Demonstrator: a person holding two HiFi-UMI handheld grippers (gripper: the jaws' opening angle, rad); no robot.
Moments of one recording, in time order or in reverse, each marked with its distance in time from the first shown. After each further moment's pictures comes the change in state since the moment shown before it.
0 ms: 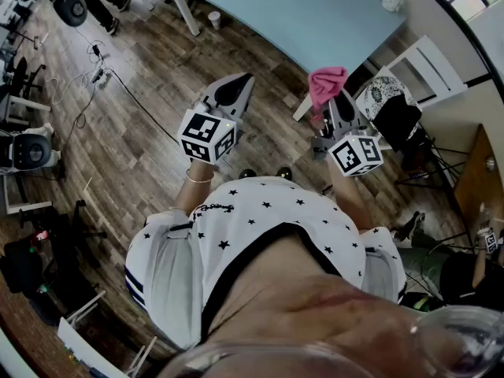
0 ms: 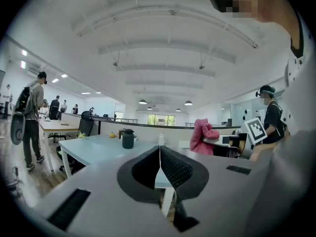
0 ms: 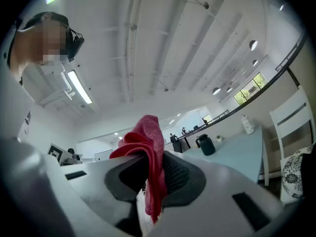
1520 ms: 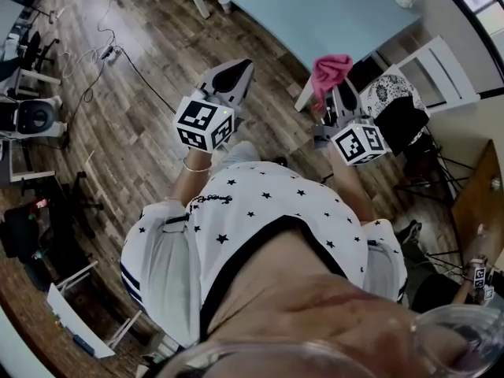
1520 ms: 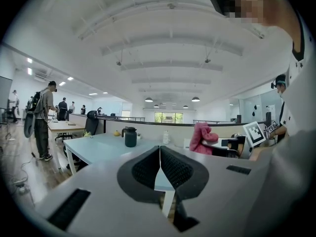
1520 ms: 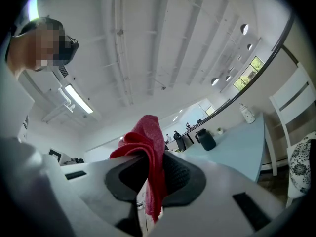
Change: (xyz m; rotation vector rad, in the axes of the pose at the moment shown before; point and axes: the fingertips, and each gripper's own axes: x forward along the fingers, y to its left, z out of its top) left arm 0.046 -0.037 -0.001 0.003 0.016 0.100; right arm -0.004 -0.070 0.009 0.122 0.007 0.077
